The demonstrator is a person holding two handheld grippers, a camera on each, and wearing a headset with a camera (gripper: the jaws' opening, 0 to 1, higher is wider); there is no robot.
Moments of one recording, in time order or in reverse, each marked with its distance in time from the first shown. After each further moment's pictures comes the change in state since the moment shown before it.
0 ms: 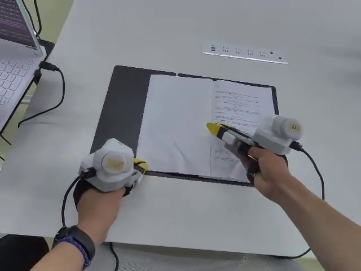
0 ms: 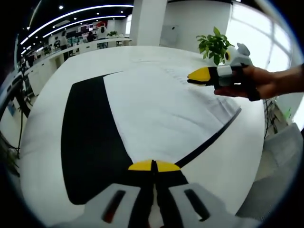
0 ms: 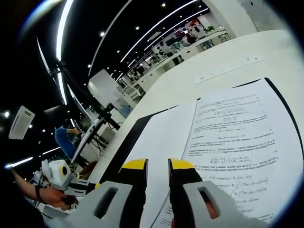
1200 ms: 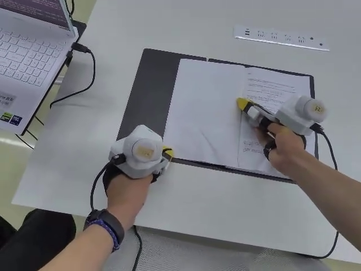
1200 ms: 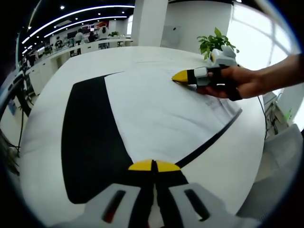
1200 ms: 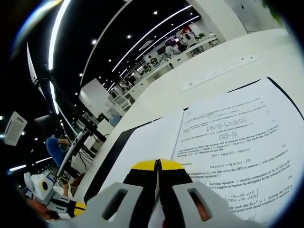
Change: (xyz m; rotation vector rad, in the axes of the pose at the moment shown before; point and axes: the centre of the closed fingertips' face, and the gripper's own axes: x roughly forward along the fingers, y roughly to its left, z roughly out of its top) left arm 0.006 0.002 -0.001 -0.012 -0.009 0.006; right arm 0.037 -0.023 0.021 0.022 -0.096 -0.075
